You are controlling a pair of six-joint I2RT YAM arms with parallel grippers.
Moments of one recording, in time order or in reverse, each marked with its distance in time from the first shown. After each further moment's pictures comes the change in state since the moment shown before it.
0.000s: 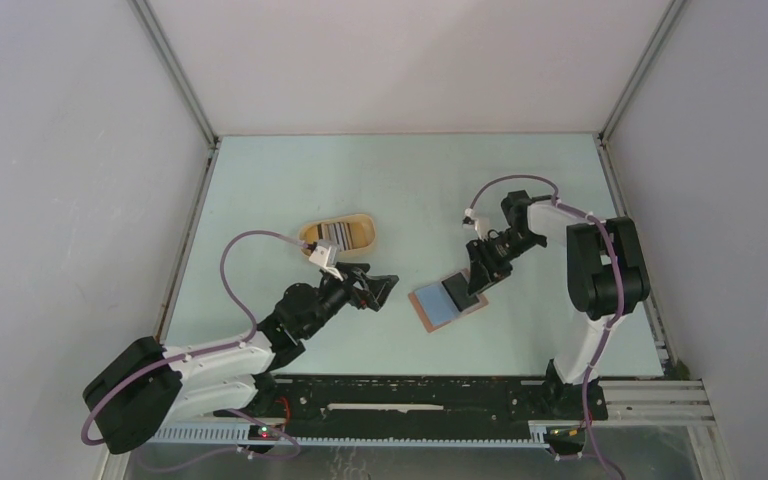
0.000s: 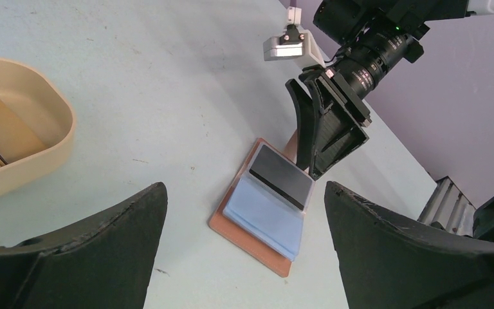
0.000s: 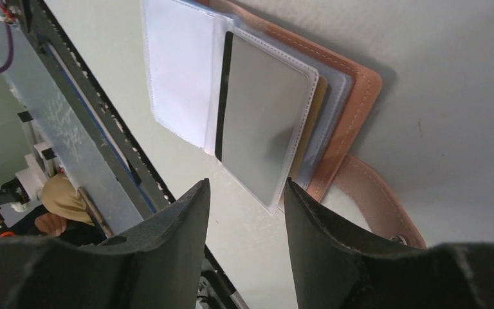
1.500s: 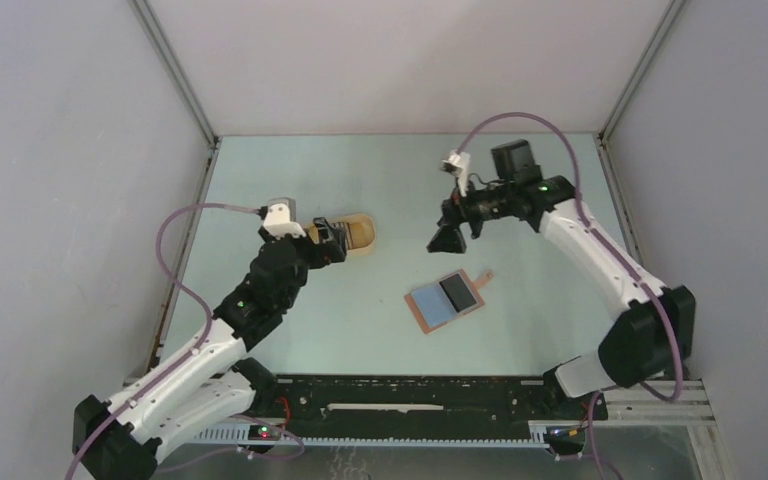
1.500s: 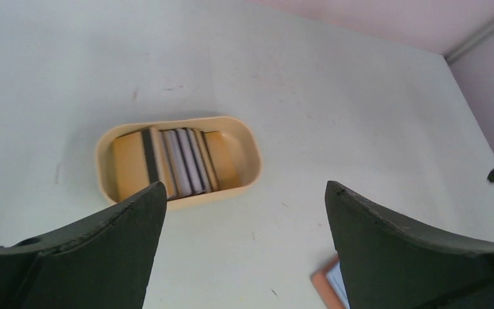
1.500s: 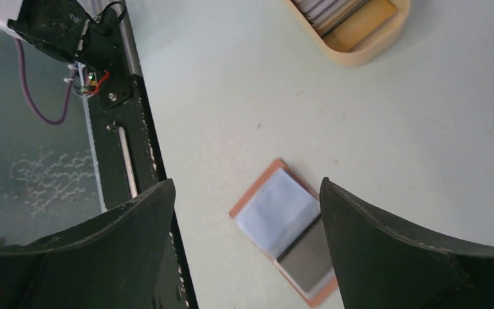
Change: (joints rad) left arm 0.167 -0.230 0.390 -0.810 -0.311 0.061; right arm 0.180 -0.447 0.178 0.198 -0.129 0.129
